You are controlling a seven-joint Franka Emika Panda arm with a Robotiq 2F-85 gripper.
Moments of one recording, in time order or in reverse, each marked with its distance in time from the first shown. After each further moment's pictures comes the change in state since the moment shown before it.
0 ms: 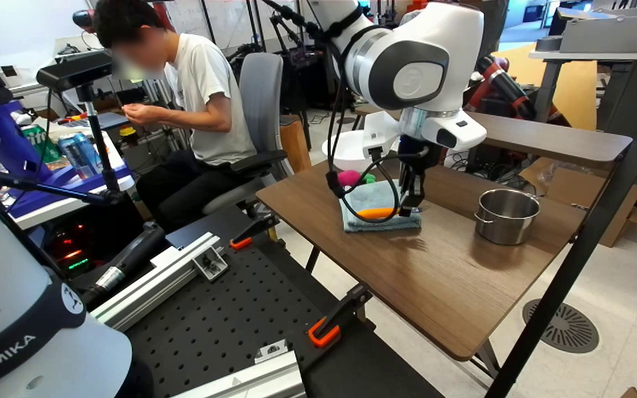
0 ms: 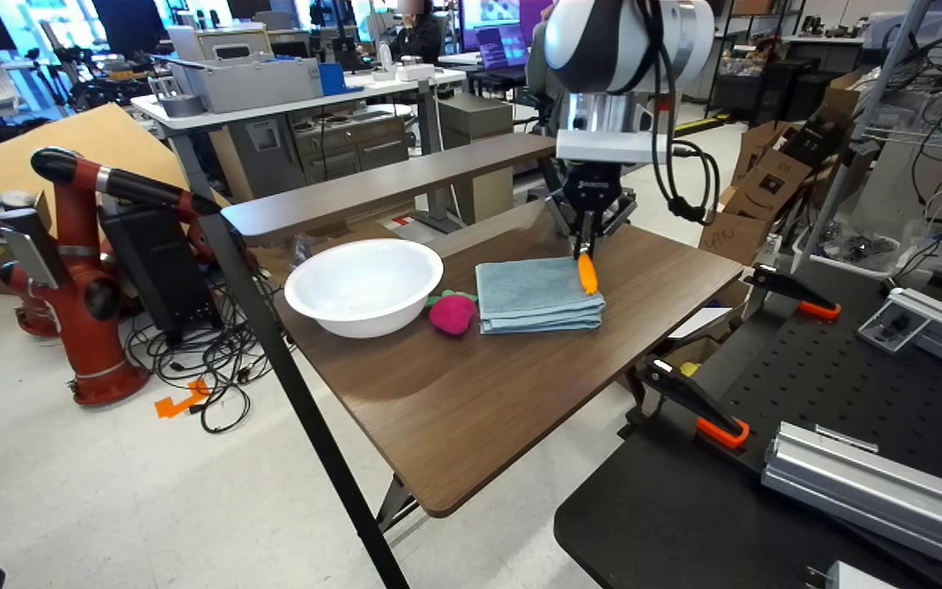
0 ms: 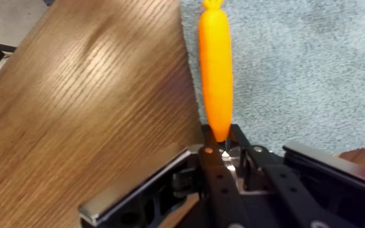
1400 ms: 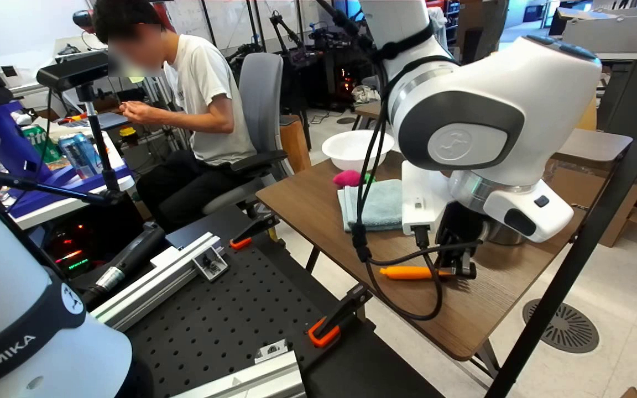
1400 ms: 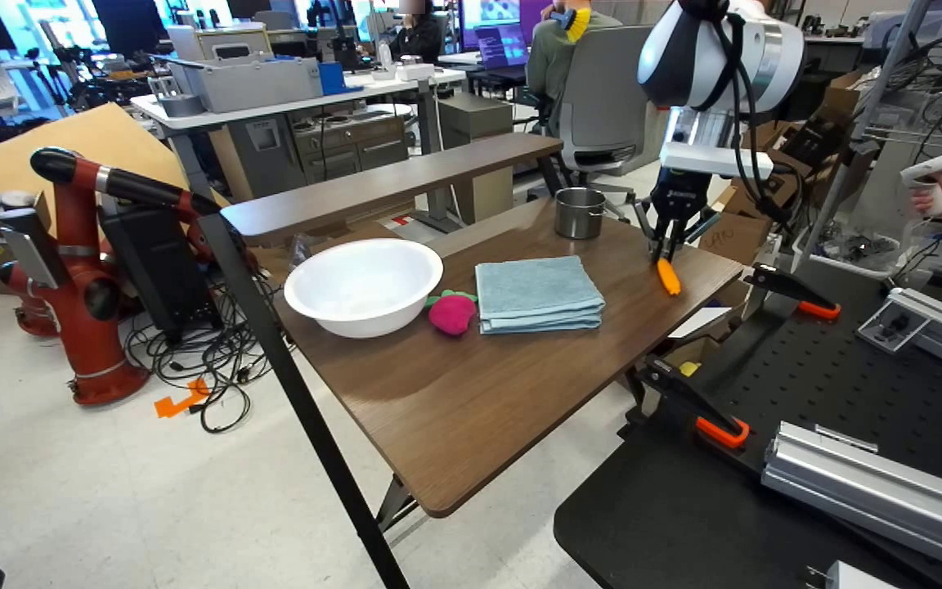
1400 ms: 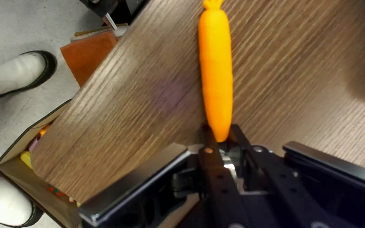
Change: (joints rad) arm -0.254 0.028 0.000 -0.082 0.124 0.060 -0.335
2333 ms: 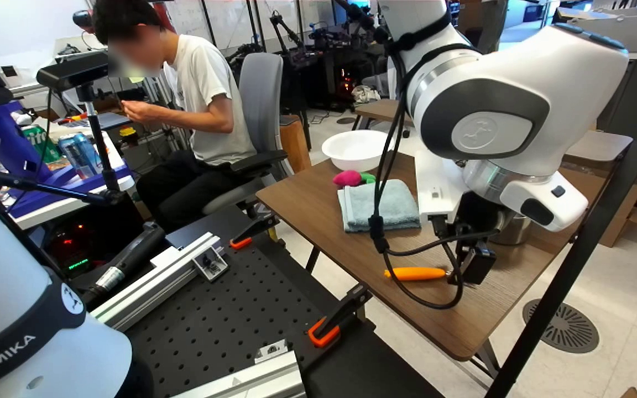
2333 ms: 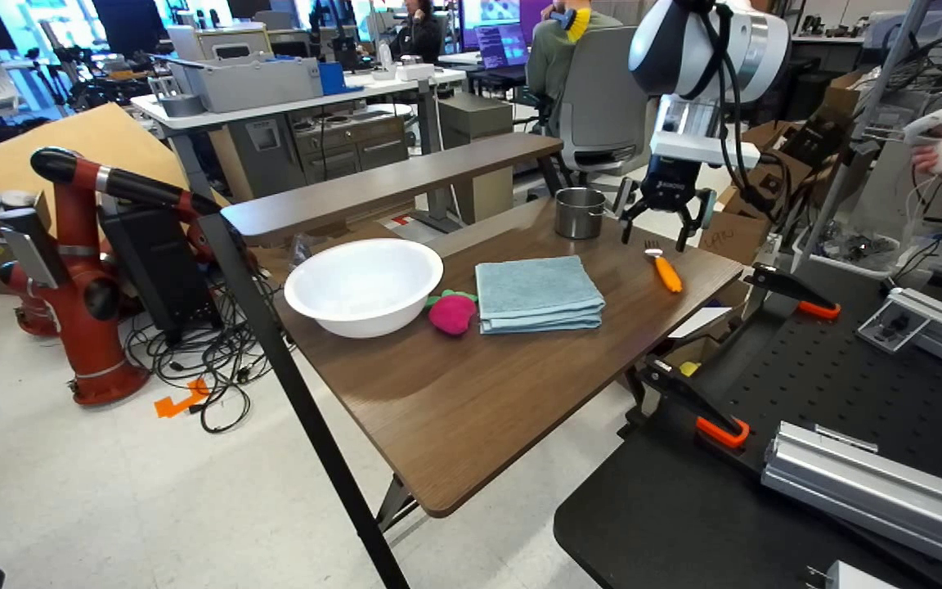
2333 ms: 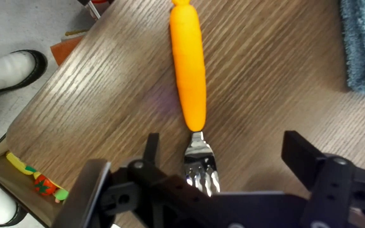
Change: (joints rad) arm -0.012 0.015 0.009 0.080 0.000 -0.086 -0.013
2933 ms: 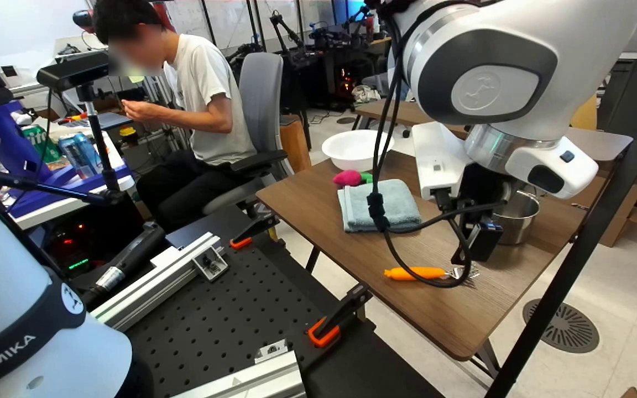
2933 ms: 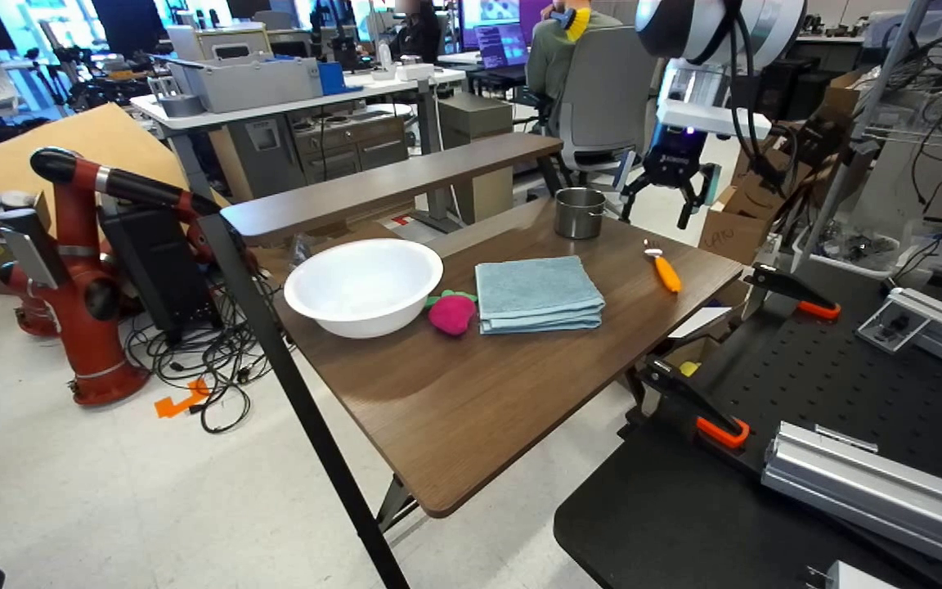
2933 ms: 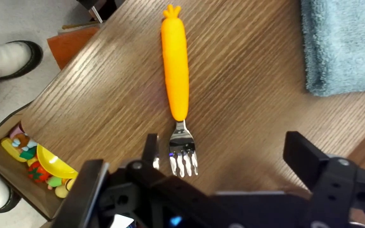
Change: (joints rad) arm 0.005 -0.099 -0.003 -0.049 0.000 -0.022 -0.031
